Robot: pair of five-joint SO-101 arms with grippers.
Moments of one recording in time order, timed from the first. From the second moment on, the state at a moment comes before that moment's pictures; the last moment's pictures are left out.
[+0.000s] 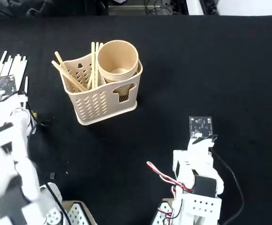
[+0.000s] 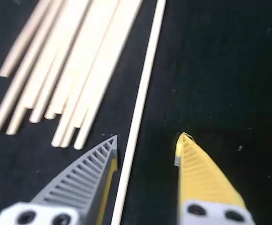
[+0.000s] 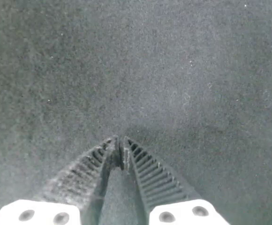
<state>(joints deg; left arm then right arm) -34.4 -18.4 56.6 25.7 -15.8 10.5 -103.3 97.0 74.0 7.9</state>
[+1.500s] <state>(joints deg) -30.9 -10.7 50.2 20.2 -19.1 10.5 -103.3 97.0 74.0 7.9</state>
